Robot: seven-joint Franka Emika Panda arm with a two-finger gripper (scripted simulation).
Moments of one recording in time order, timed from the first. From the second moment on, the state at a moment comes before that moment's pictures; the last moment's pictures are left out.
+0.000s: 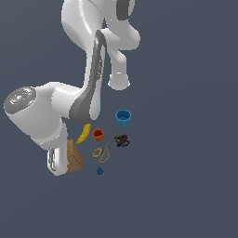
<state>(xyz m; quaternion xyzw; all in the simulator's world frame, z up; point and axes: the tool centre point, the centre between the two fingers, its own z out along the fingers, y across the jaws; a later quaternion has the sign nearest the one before) 0.104 -0.214 0.143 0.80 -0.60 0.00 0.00</state>
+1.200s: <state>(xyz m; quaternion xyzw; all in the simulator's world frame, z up) 0.041 -0.186 0.230 0.80 -0.60 -0.01 0.00</state>
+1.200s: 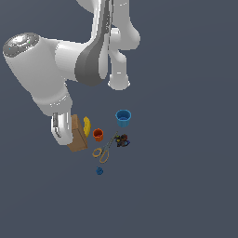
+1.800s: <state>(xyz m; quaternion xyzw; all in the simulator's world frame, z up) -0.021 -0.159 0.327 0.80 -0.60 0.00 0.00</state>
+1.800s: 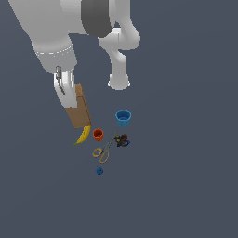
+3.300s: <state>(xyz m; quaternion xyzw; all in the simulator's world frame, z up) -0.119 -0.112 0.498 0.80 -0.60 0.00 0.00</state>
